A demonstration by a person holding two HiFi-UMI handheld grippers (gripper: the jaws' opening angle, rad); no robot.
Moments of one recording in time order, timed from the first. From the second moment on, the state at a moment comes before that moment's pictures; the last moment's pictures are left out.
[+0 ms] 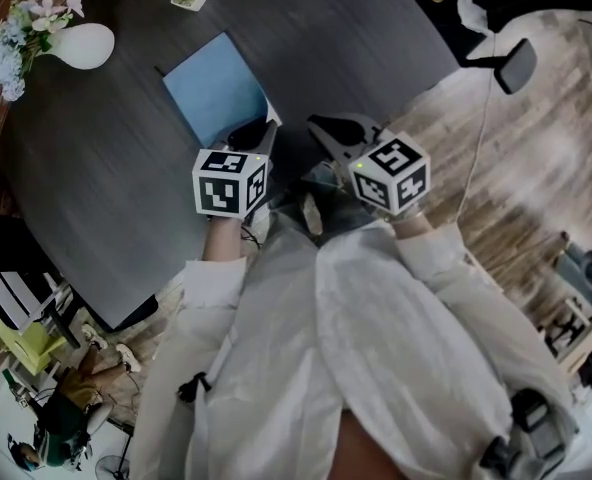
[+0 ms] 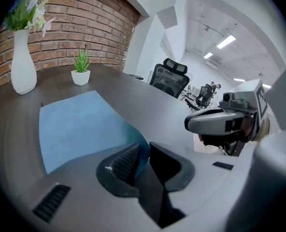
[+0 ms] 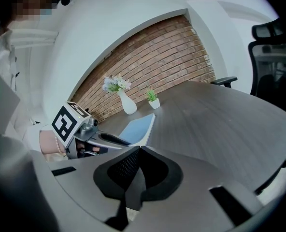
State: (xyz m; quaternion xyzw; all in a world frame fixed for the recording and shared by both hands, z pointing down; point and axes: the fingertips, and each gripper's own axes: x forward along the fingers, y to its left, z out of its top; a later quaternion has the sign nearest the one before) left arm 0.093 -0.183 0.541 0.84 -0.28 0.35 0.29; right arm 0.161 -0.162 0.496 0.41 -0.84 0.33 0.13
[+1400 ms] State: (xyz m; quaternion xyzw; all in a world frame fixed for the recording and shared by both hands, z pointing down) left arm 0.101 -0.167 0.532 0.86 -0.25 0.34 0.28; right arm 0.156 -0.143 0.497 0.42 -0.83 0.32 0.15
